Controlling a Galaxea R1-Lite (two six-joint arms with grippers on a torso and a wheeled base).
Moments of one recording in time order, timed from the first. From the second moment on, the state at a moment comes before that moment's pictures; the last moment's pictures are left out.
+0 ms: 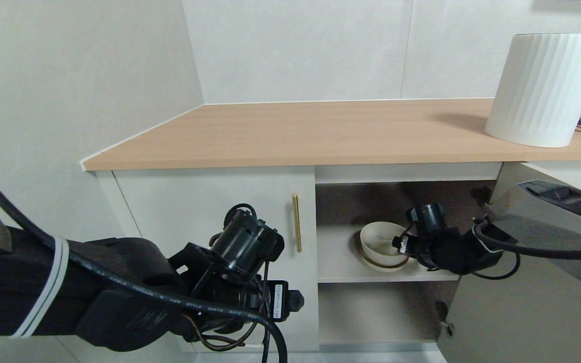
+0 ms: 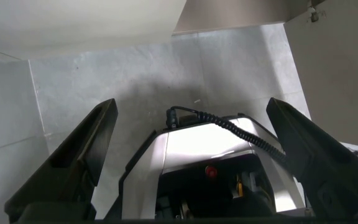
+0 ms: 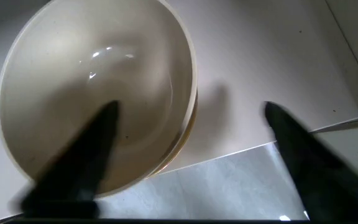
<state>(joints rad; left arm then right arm) -0.72 1.83 -0.94 0.06 0.18 -0.59 0.29 2.41 -1.25 -0.44 -0.33 0.53</state>
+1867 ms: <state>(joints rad) -0.59 1.34 -0.66 0.05 0.18 -0.50 0.57 1.42 -0.53 -0.12 -0.16 0.43</state>
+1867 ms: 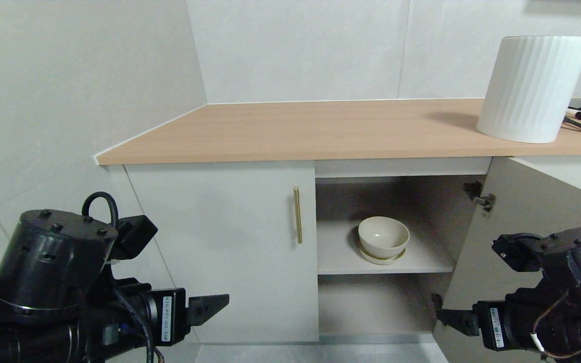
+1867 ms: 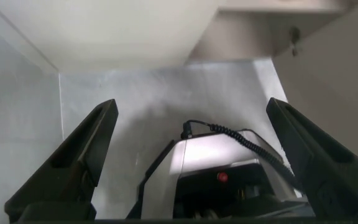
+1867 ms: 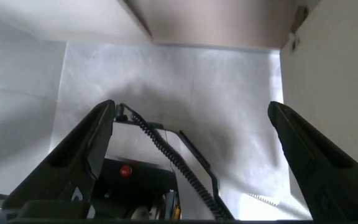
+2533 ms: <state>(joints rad) -0.59 1.35 -0.65 0.06 0.18 -0.50 0.57 1.42 -0.52 -0.12 -0.17 0.42</state>
